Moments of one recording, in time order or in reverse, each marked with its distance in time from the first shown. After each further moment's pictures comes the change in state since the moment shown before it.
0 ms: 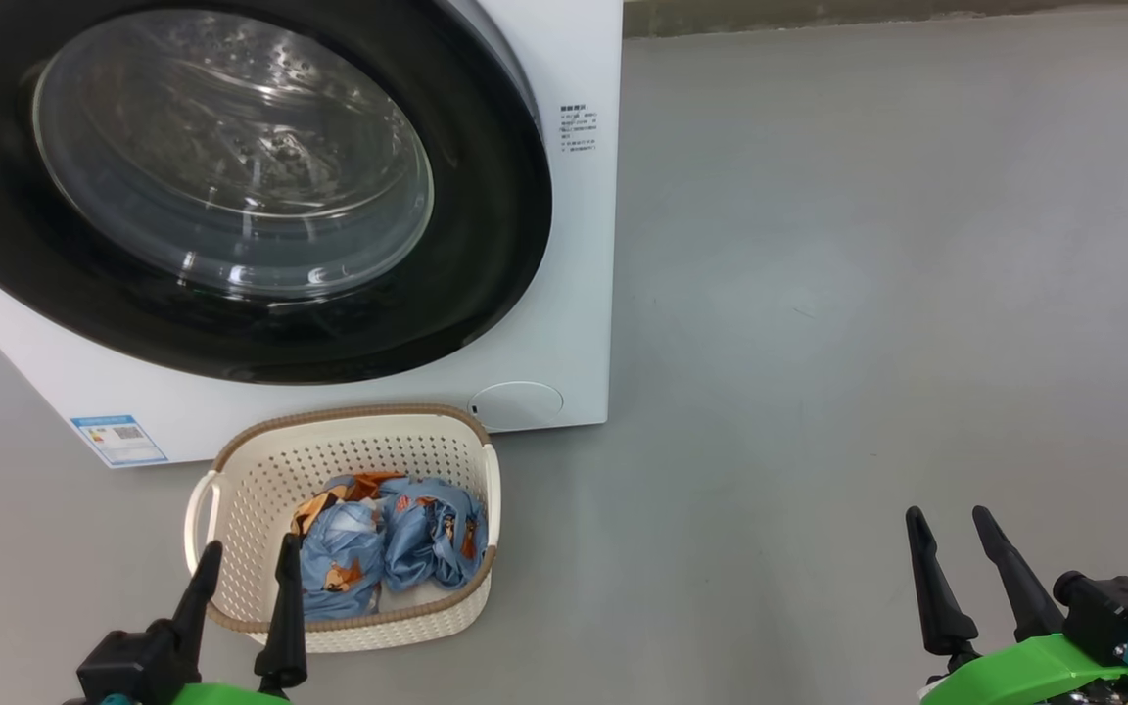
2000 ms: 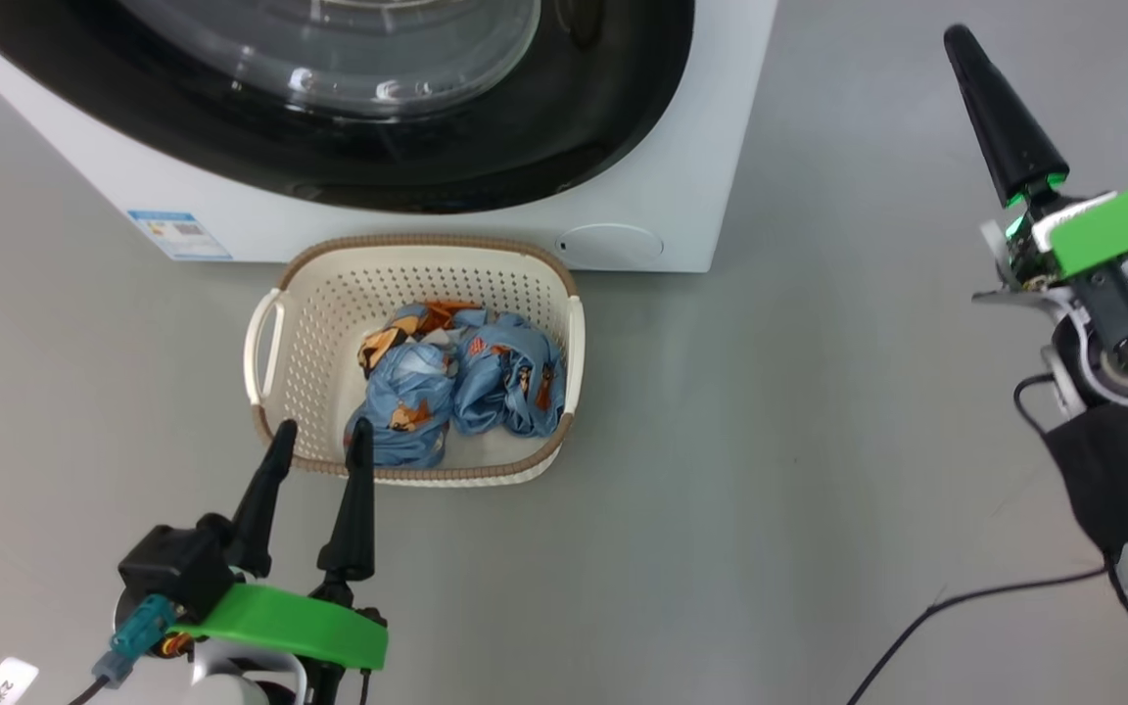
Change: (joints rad) left arm -0.156 -0.009 -0.135 -0.050 -0.115 0.000 0.000; right arm -0.708 -0.269 0.300 0.039 1.230 0.000 0.296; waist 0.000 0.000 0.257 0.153
